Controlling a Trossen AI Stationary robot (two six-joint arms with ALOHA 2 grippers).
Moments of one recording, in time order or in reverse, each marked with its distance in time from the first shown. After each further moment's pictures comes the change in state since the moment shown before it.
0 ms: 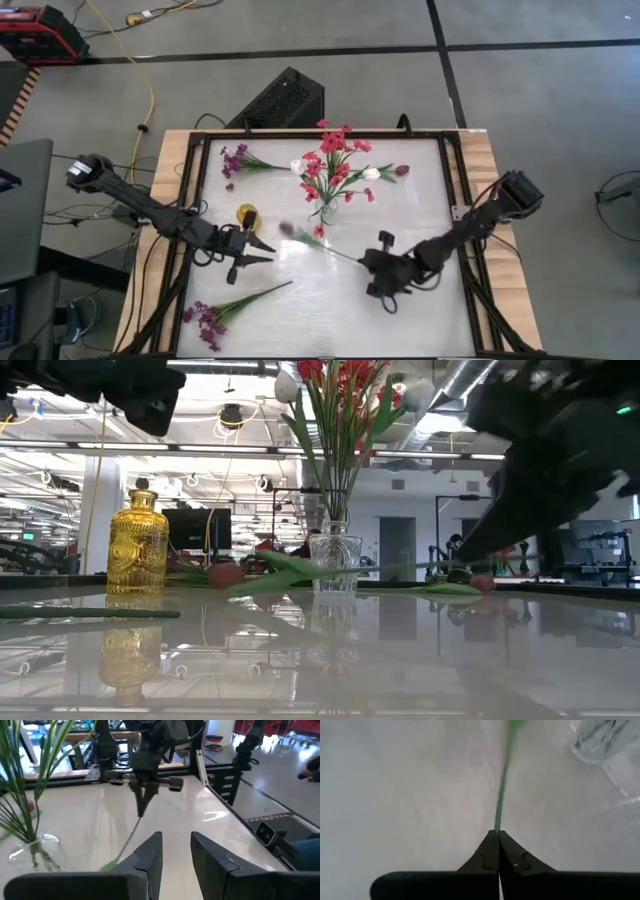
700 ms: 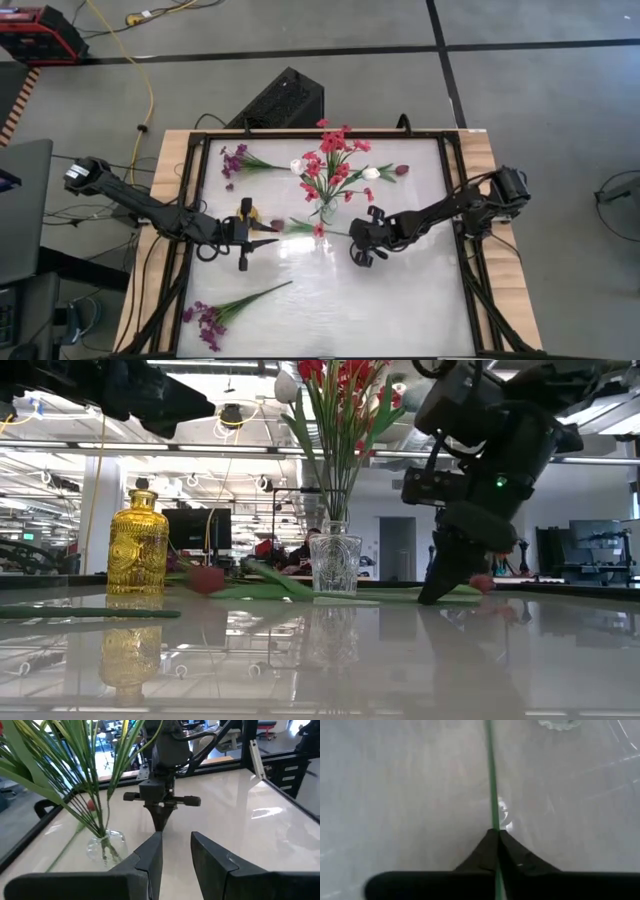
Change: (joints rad) left arm 0.072 0.000 0.000 -0.010 -0.156 0.110; right arm -0.345 0.093 0.007 -0.091 -0.357 -0.198
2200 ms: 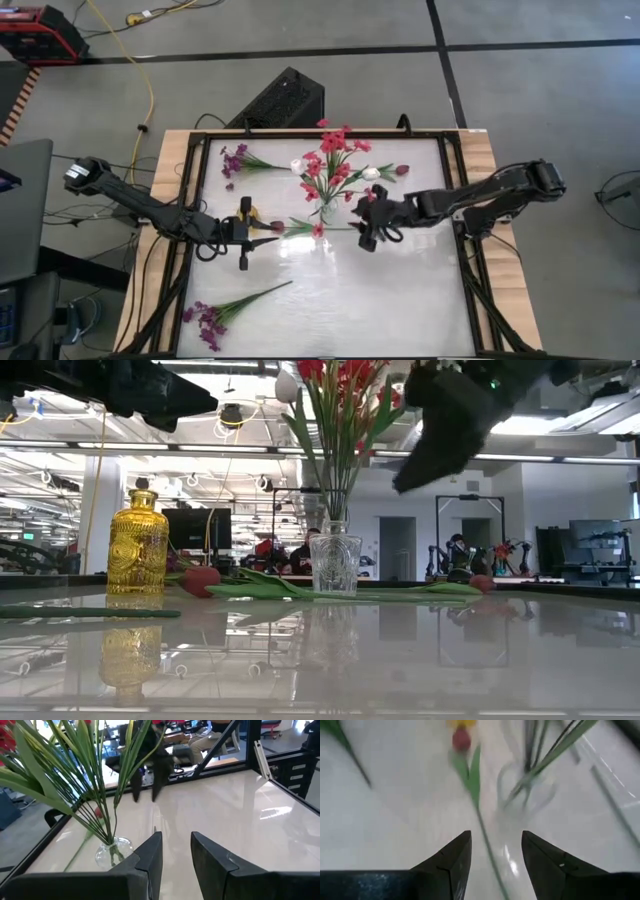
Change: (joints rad) left arm 0.000 0.000 0.000 0.028 -0.029 0.067; right arm -0.074 -0.336 0.083 -0.070 0.047 -0.154
